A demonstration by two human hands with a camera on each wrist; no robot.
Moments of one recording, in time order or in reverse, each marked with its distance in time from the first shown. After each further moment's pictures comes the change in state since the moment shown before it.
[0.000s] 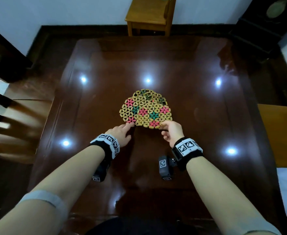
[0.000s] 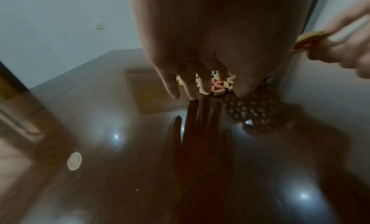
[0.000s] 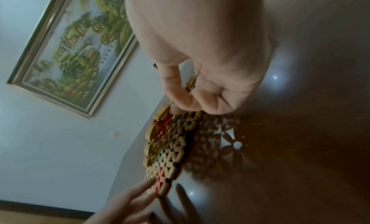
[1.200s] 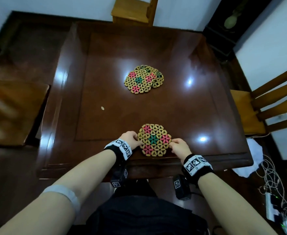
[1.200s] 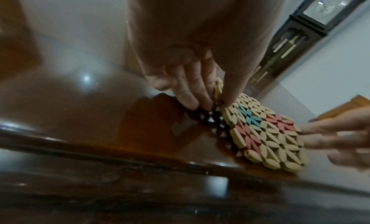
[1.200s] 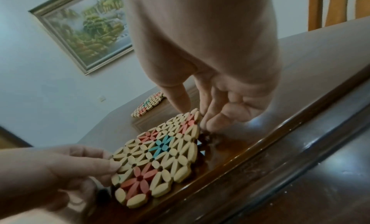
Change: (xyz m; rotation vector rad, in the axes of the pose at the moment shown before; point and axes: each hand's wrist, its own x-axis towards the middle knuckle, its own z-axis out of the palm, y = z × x) left_hand -0.142 -0.002 0.130 -0.527 -0.031 -0.026; right_hand -0.138 0.202 -0.050 -0.598 0.225 -0.120
